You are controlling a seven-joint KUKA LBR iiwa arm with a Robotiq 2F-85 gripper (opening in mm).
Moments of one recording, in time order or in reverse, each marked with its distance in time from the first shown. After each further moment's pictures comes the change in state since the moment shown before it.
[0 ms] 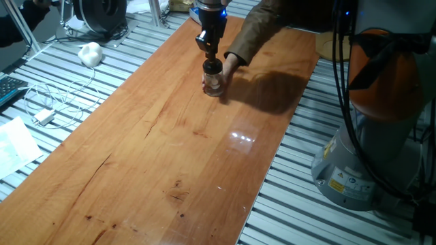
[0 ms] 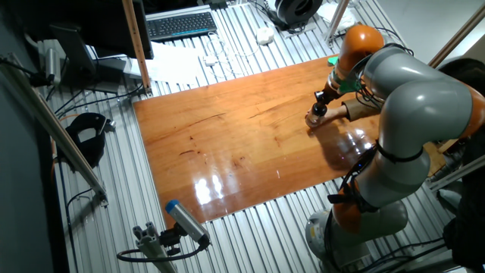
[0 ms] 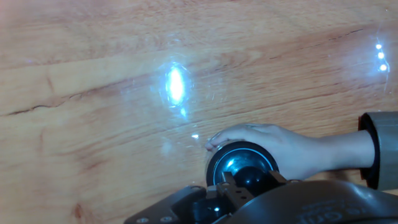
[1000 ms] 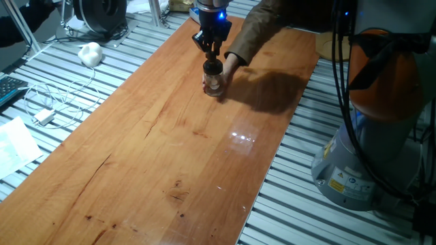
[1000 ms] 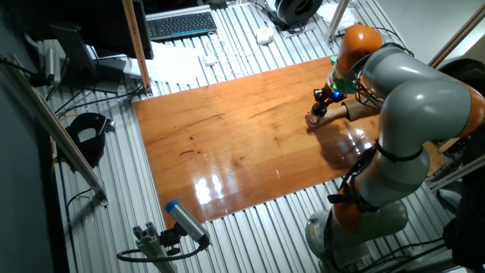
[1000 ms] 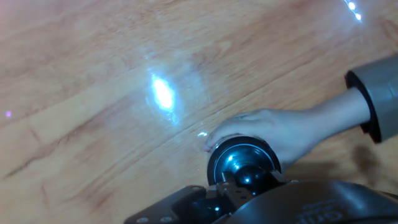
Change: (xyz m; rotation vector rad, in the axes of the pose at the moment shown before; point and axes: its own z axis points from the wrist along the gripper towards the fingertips) arm 0.006 0.001 0.003 -0.002 0.017 0.322
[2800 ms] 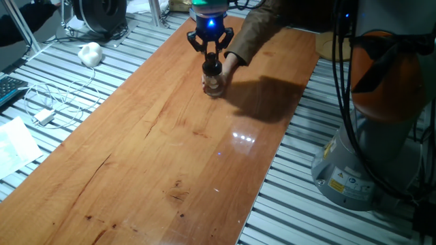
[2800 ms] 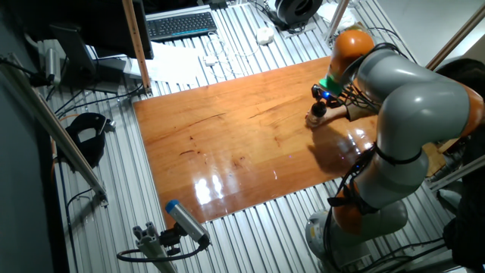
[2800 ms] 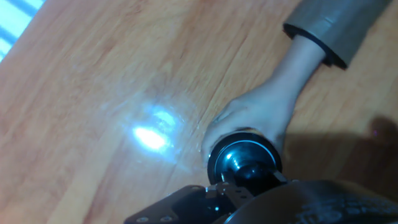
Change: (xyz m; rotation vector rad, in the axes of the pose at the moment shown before) arm -0.001 0.013 0.000 0.059 -0.038 0.613
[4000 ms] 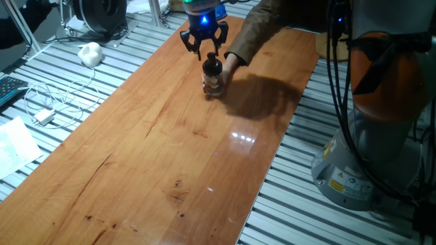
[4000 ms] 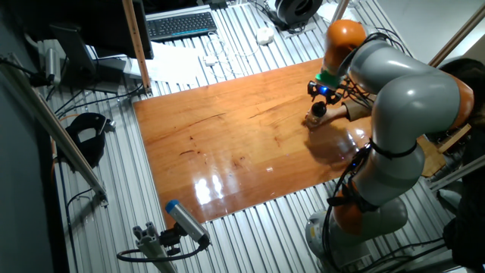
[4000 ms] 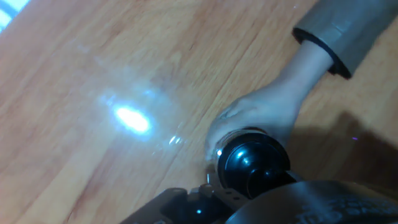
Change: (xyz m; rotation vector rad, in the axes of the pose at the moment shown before) arm -0.004 0.010 -0.006 0.019 0.077 -0.242
